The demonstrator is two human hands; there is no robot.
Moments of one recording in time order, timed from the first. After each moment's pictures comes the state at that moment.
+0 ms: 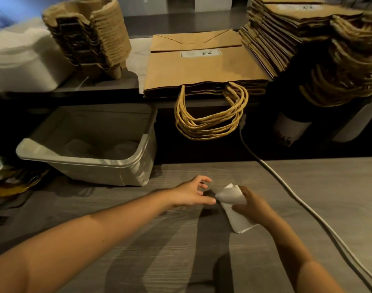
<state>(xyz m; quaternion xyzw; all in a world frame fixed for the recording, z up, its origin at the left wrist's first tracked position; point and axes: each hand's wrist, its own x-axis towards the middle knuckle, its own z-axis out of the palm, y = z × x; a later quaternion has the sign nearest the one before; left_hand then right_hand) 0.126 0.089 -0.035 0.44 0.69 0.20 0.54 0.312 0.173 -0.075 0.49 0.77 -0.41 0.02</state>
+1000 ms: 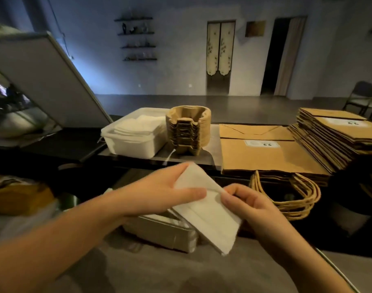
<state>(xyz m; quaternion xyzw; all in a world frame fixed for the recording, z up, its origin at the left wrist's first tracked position) 0.027 -0.042 0.215 0.53 0.72 0.34 0.29 0.184 0.075 0.162 0.20 0.71 -0.66 -0.16</state>
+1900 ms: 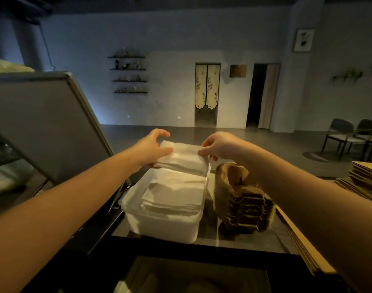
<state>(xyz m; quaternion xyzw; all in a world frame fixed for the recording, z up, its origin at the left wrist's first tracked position) -0.253 0.057 0.271 0.43 0.79 0.42 0.13 -0.118 0.181 0.288 0.32 0.90 -0.26 -0.13</state>
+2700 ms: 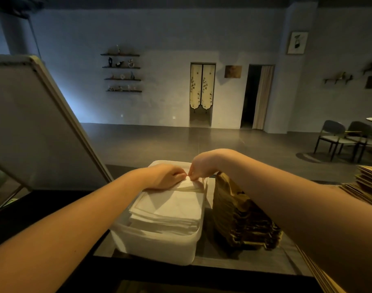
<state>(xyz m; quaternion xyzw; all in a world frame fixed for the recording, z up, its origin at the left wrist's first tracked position) -0.275 0.114 0.219 0.59 0.79 0.08 0.10 -0.167 0.192 0.263 0.28 0.95 -0.05 0.14</state>
